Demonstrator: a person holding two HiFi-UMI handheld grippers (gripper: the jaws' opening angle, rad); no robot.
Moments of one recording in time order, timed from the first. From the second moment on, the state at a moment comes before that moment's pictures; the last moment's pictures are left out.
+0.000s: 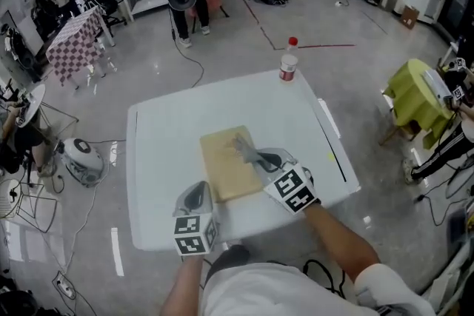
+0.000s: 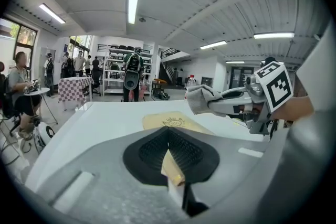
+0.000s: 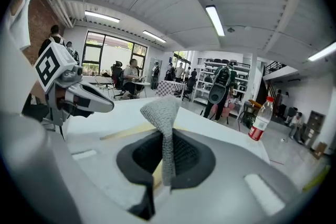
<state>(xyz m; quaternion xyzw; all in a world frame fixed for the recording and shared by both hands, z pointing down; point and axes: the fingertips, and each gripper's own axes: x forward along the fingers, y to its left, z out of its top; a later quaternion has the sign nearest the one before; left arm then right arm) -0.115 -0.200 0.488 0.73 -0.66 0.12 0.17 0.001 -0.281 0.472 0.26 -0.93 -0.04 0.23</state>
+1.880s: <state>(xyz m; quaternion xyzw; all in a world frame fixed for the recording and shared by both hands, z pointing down) -0.115 -0.223 0.509 0.72 -0.66 0.10 0.20 -0.016 -0.260 0.533 0.15 -0.93 -0.09 0.33</state>
